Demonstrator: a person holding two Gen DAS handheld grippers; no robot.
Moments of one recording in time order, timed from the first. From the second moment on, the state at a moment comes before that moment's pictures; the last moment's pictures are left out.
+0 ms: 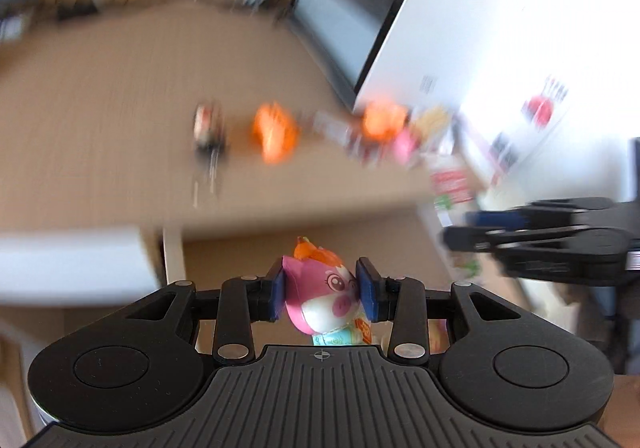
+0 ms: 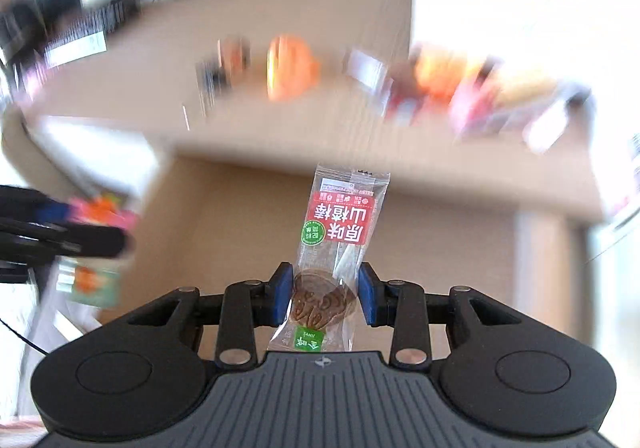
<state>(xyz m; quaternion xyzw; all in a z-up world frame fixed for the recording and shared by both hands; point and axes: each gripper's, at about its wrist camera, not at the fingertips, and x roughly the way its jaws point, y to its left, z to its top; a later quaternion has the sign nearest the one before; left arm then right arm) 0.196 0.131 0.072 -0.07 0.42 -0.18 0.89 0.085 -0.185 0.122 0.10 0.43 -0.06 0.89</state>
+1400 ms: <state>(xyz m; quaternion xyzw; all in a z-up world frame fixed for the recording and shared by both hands) 0.292 0.182 0.057 -0.10 0.35 -0.05 0.93 0.301 -0.218 0.041 0.05 0.44 -0.03 0.89</state>
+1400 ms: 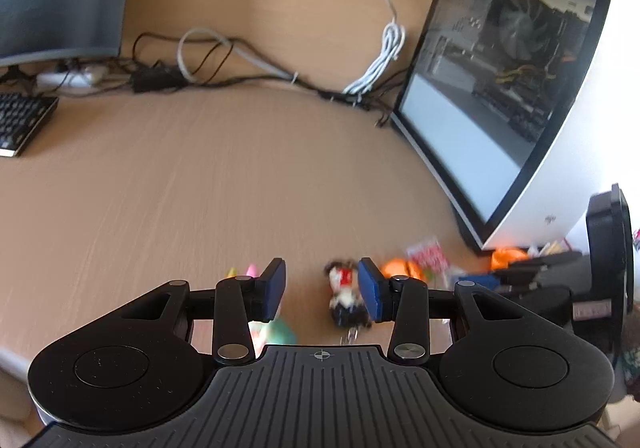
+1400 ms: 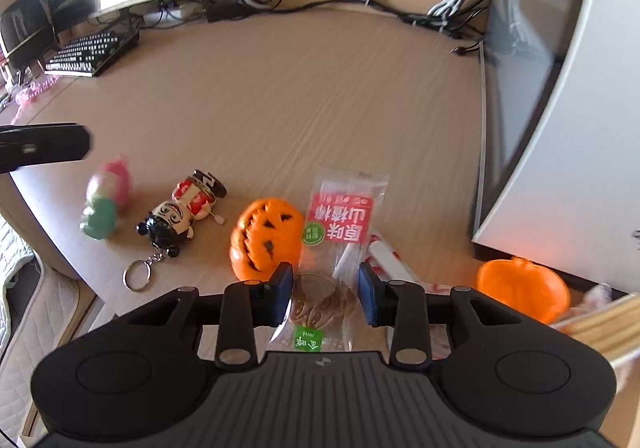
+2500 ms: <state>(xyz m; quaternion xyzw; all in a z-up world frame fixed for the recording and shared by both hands) 0.259 -0.042 -0.083 0.09 0.56 -0.43 0.70 0.087 -0.267 0.071 0.17 0.46 -0.19 0.85</state>
